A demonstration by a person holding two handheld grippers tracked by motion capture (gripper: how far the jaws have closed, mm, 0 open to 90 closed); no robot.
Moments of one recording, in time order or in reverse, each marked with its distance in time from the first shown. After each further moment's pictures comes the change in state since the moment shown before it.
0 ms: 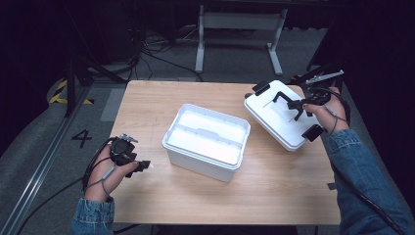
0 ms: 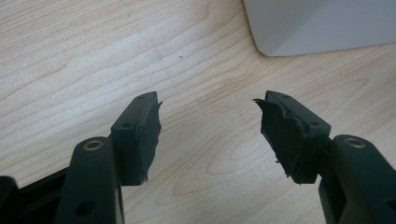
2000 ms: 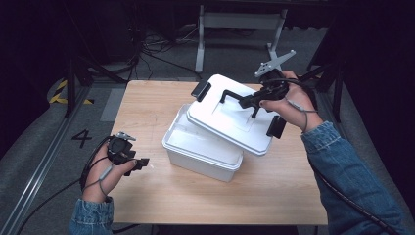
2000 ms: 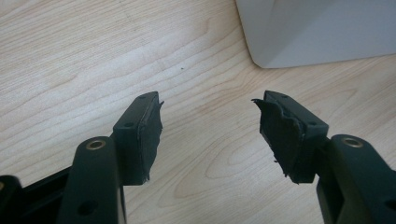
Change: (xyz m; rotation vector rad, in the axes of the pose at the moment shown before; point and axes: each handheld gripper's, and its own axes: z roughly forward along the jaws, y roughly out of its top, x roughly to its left) left arm -0.001 0.001 -0.010 -0.044 0.003 -0.009; right arm 0.172 0.091 -0.017 0.015 0.245 -0.346
